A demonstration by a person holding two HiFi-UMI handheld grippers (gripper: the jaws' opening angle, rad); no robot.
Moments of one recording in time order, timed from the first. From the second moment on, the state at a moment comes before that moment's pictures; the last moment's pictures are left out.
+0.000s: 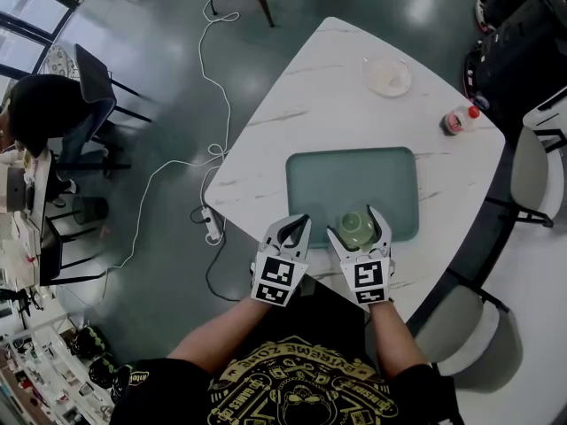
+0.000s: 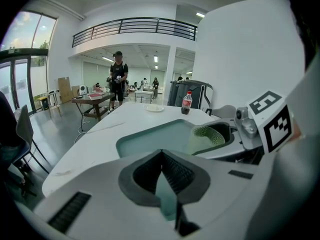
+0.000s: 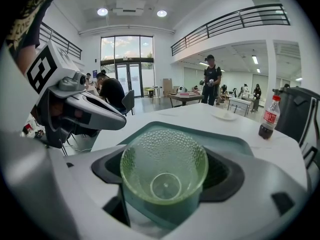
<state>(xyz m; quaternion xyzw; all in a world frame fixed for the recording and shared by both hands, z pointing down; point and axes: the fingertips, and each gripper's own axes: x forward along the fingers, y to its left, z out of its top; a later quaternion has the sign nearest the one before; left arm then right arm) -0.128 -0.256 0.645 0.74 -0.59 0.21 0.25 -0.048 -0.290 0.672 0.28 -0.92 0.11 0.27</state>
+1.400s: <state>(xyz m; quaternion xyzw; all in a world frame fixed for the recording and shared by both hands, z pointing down) -0.116 -0.222 0.581 0.78 -0.57 0.15 0.20 -0.007 -0.247 0.612 0.38 -0.89 0.10 0.23</state>
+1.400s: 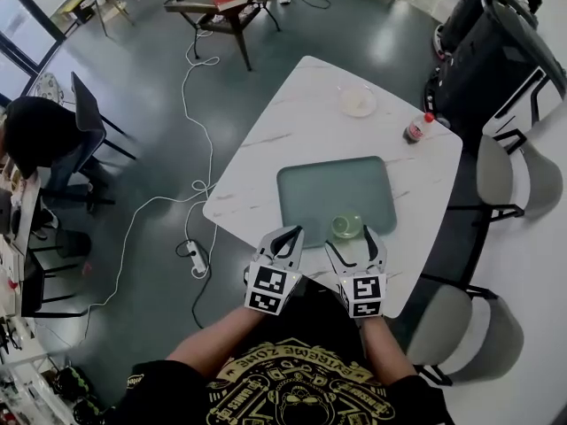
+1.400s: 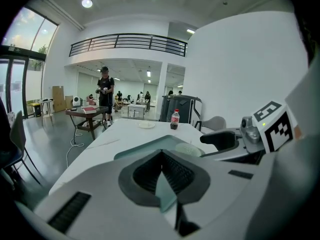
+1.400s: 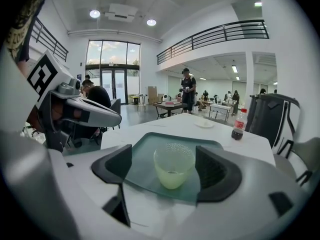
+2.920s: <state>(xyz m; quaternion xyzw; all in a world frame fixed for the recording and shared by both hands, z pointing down) -0.097 -0.124 0.512 0.85 -0.50 0.07 0.16 -0.016 -0.122 0.519 0.44 -0.87 0.08 0.19</state>
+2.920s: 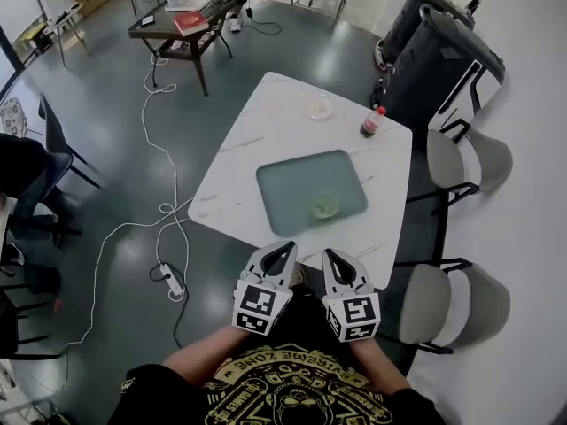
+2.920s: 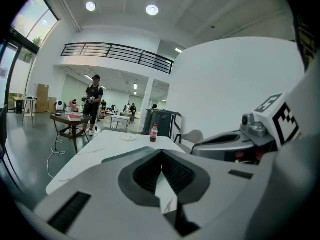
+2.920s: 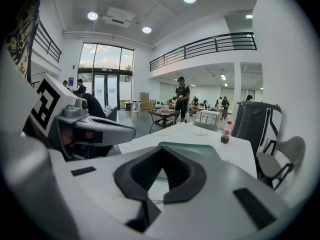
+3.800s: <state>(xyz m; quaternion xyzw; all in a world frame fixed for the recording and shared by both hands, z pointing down) -0.050 -0.103 0.489 0.84 -0.52 0.08 0.14 0.024 -0.104 0.493 0.40 -0.90 0.06 0.18</state>
